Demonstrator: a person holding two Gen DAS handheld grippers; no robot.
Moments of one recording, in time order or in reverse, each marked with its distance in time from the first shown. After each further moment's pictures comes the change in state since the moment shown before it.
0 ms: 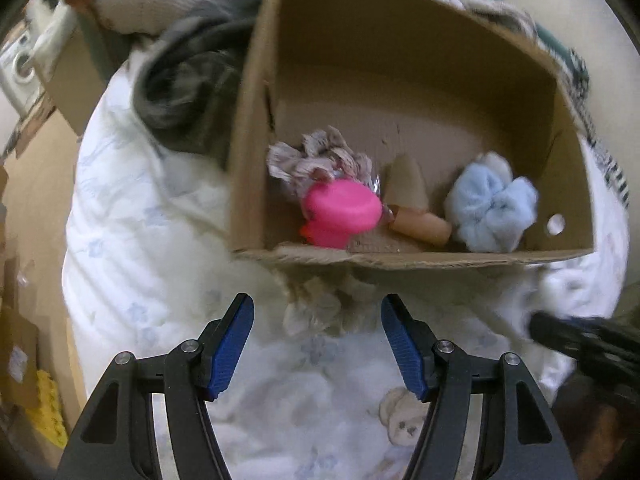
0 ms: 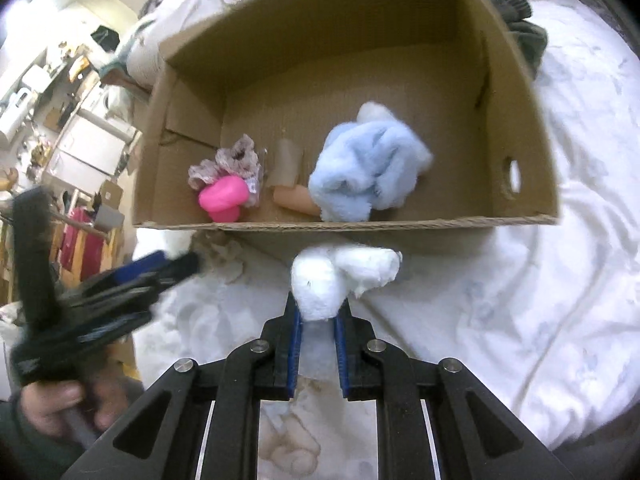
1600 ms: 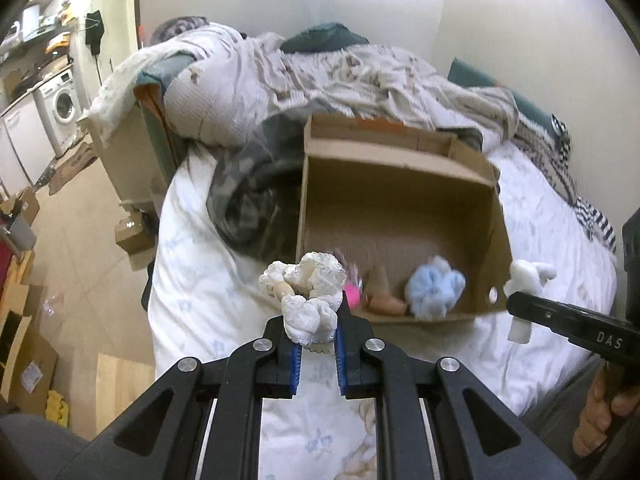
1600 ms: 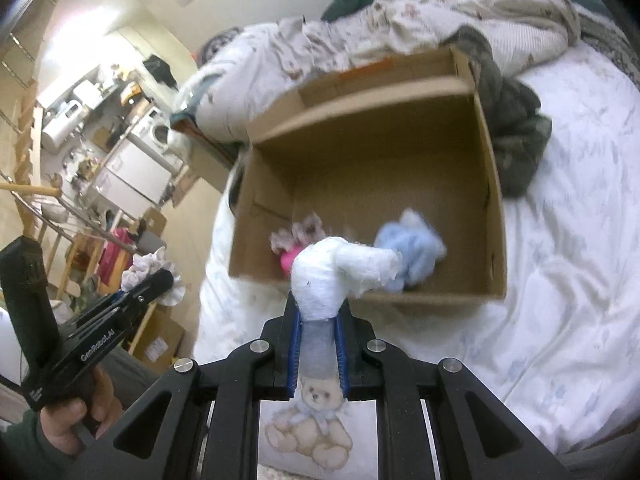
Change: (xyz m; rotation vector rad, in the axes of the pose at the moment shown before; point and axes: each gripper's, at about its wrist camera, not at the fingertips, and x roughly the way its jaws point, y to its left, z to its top) left arm -0.158 -0.001 -0.006 -0.045 -0.353 0.038; right arm -0.087 0.022 0.023 -0.077 -0.196 0.130
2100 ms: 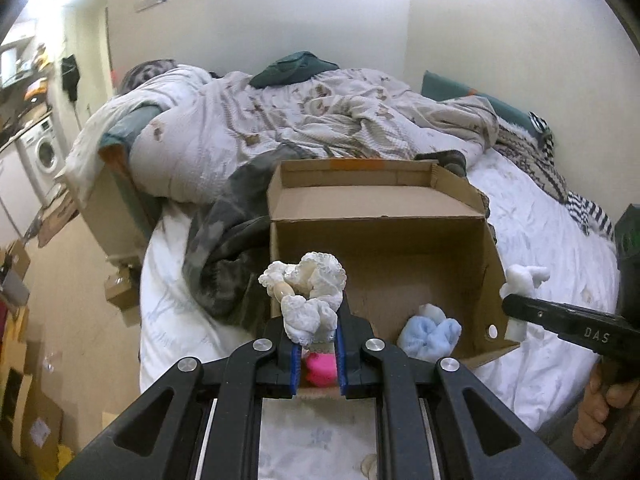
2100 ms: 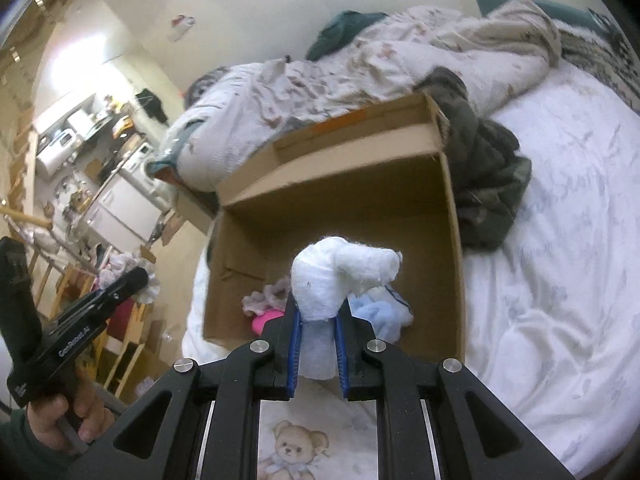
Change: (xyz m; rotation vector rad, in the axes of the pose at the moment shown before) left arm 0.026 -0.026 0.039 0.127 -0.102 -0.032; right arm 0.011 -0.031 0.026 0.052 -0.107 -0.043
